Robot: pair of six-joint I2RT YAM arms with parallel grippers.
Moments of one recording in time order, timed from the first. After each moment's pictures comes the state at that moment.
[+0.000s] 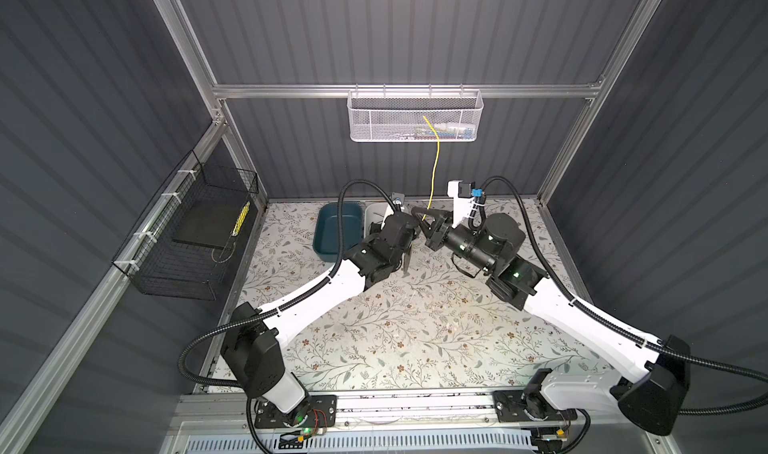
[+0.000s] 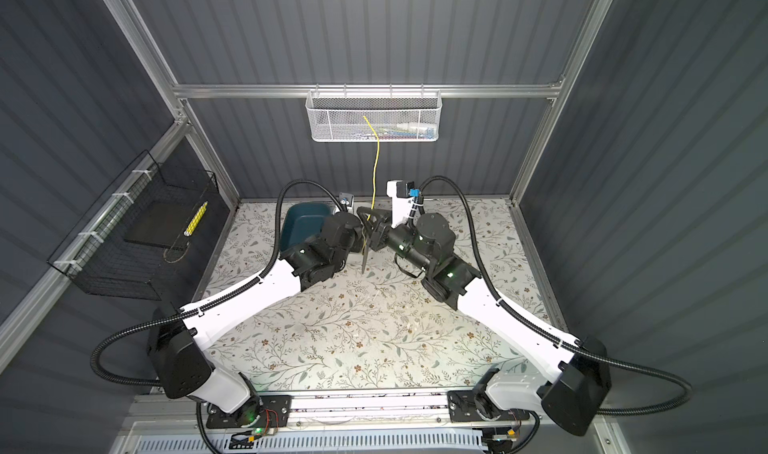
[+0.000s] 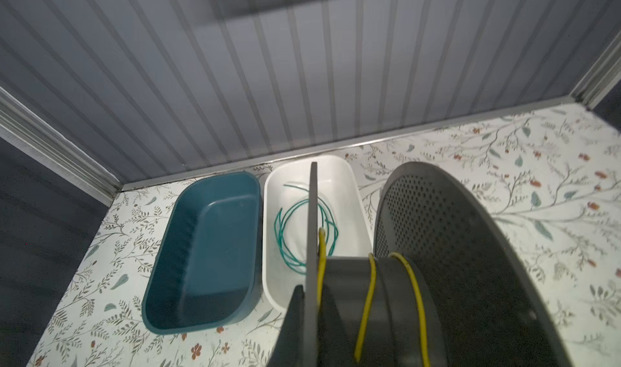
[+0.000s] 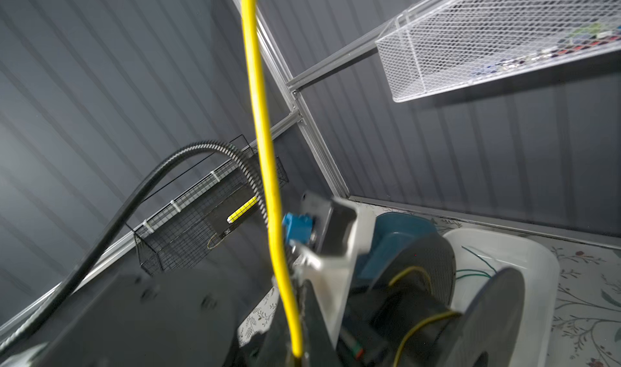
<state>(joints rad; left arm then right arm) -0.85 1.57 1.37 -0.35 -0.68 -0.19 0.68 1.30 1.16 0.22 -0.19 0.53</state>
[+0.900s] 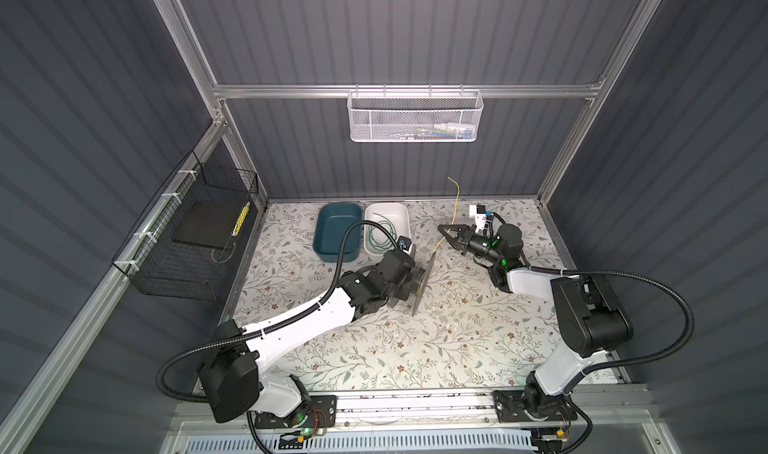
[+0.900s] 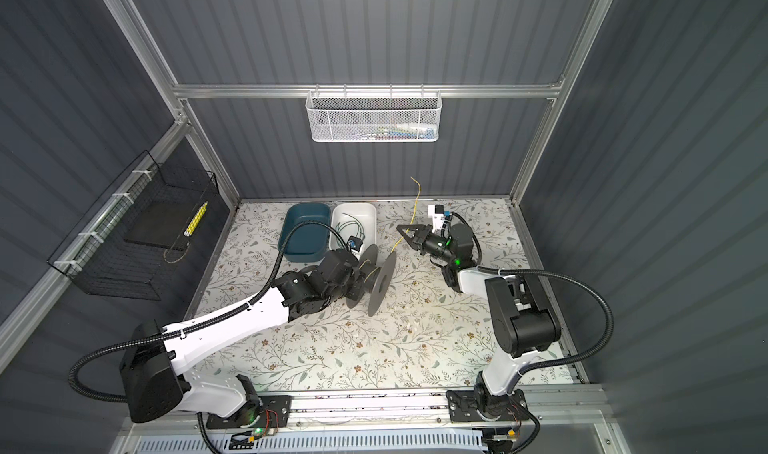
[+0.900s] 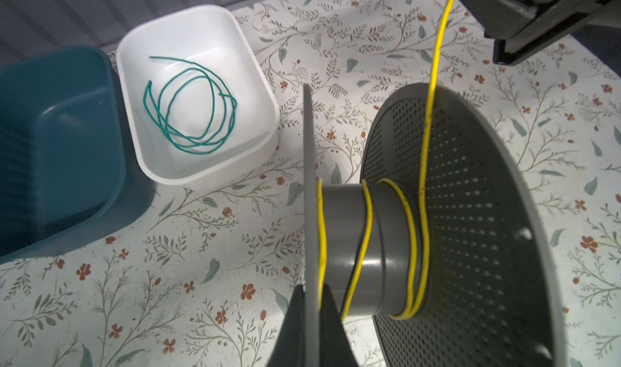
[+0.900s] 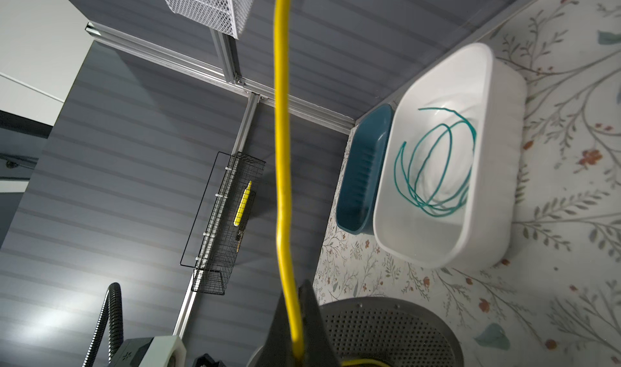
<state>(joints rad) -0.94 1.42 1.10 -0.49 -0.30 -0.30 0.21 1.73 0.78 0.99 -0.79 1.24</state>
